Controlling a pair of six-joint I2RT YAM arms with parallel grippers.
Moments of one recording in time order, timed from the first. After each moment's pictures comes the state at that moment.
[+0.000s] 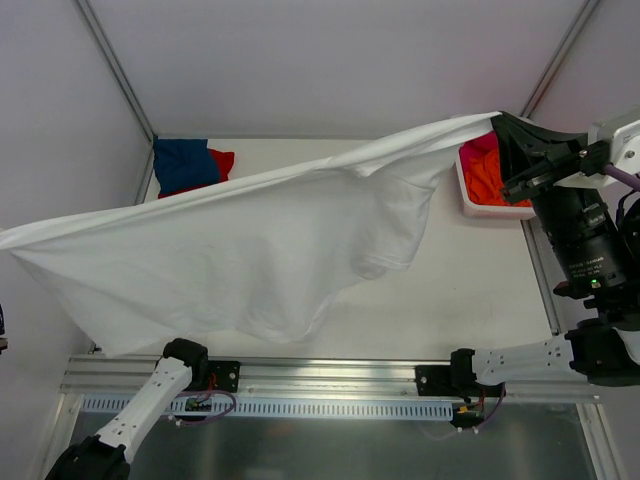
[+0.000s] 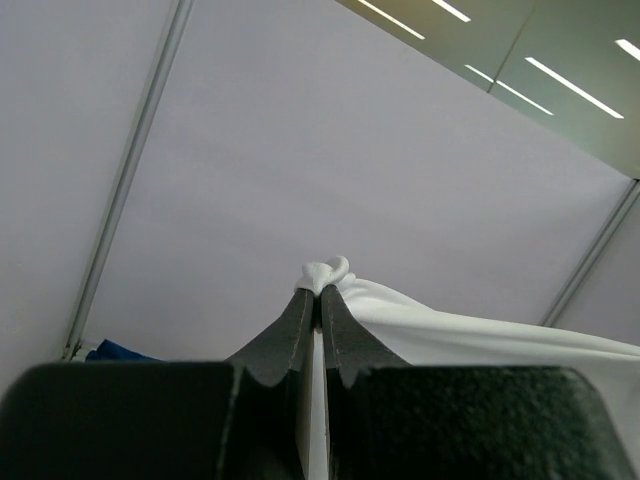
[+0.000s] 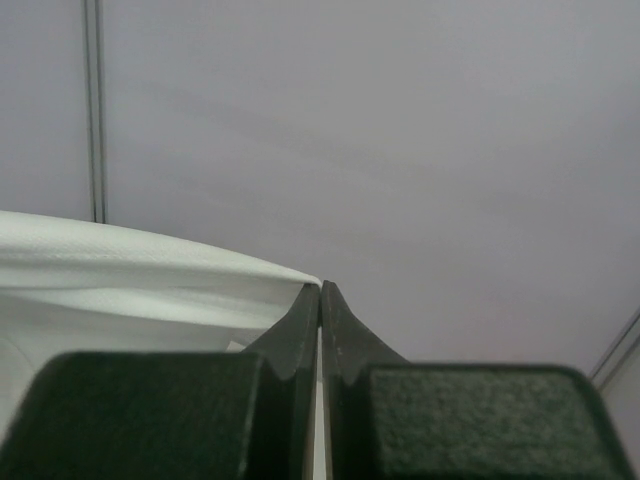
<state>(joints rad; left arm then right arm) -0.30 0.56 2.03 -0.86 -0.35 -0.27 1.48 0.99 1.85 -0.19 0.92 -0.79</state>
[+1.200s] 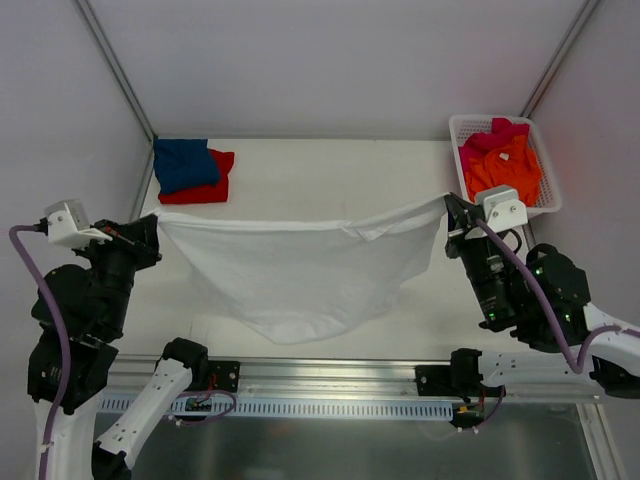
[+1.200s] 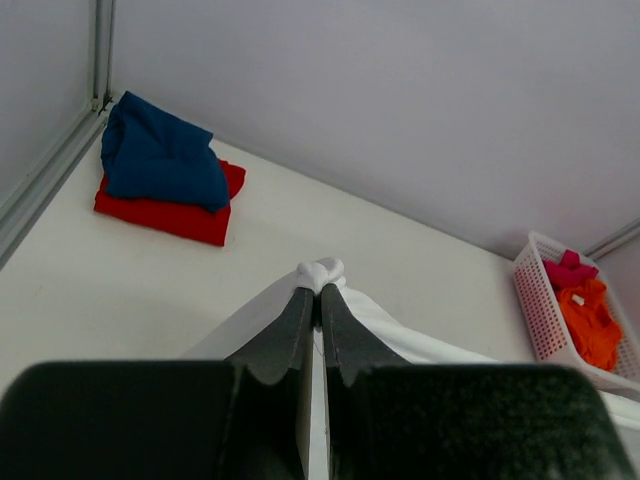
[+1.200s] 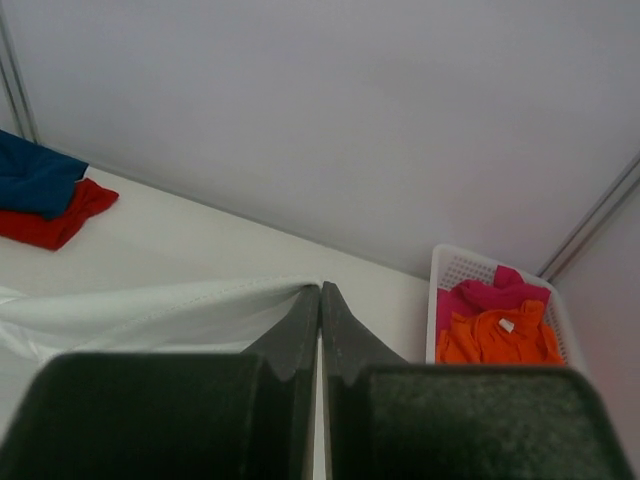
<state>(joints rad) -0.30 0.49 1.27 -0.77 -0.36 -0.44 1.46 0.74 1.20 -0.08 1.14 -0.56</state>
